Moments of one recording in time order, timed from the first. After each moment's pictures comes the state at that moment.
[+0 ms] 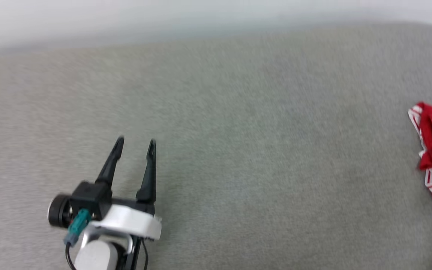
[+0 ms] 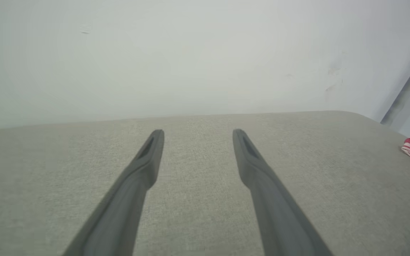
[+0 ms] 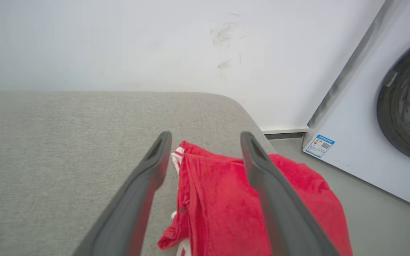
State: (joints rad) left arm -0.17 0.17 -0.21 0.04 -0.26 0.03 -0.25; right arm -0.34 -0.39 -0.27 0.42 0.16 0.13 -0.14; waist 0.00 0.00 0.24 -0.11
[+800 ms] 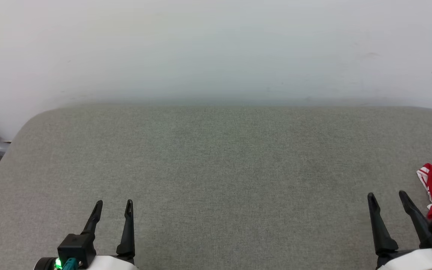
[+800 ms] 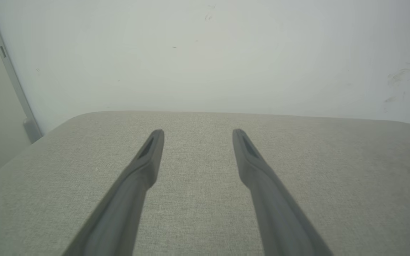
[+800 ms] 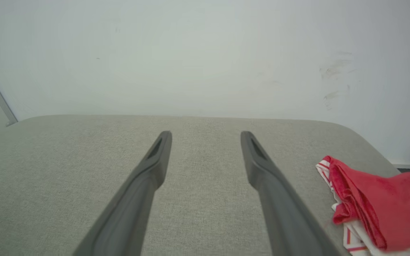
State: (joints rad) left arm 0.06 0.18 -0.13 0.10 -0.26 0.05 -0.26; right arm 0.16 -0.06 -0.10 -0.19 0.14 0.13 0.04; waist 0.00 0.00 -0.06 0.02
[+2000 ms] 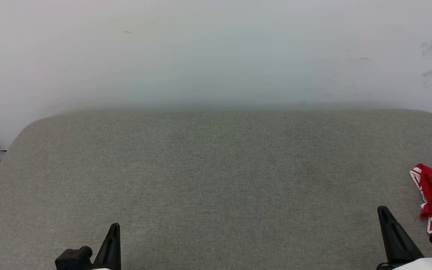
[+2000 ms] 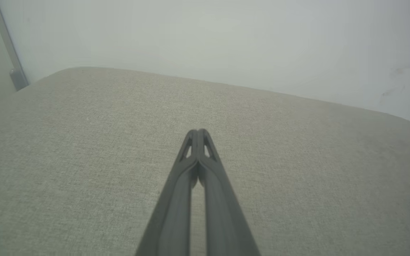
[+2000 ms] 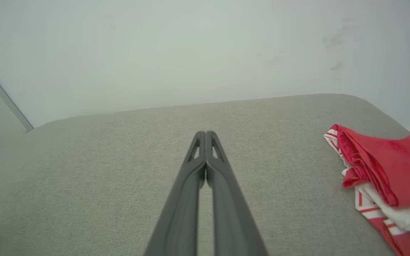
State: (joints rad) left arm 0.12 0.14 -0.09 0.18 -0.31 0.02 -0.23; right arm 0.23 -0.05 -0.10 -0.21 0.22 0.13 0.08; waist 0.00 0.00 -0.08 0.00
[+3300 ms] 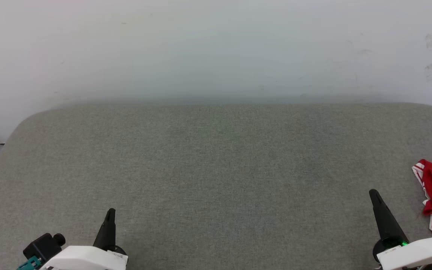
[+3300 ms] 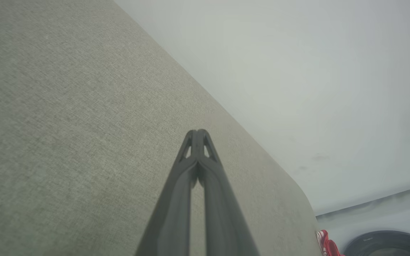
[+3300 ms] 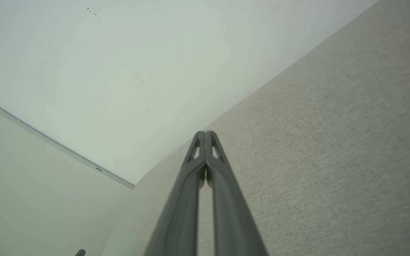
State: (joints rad) left arm 0.03 0.10 0.00 0.20 -0.90 -0.04 -0.08; right arm 0.09 -0.06 -0.09 0.00 0.87 0.13 0.08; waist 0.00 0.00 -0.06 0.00
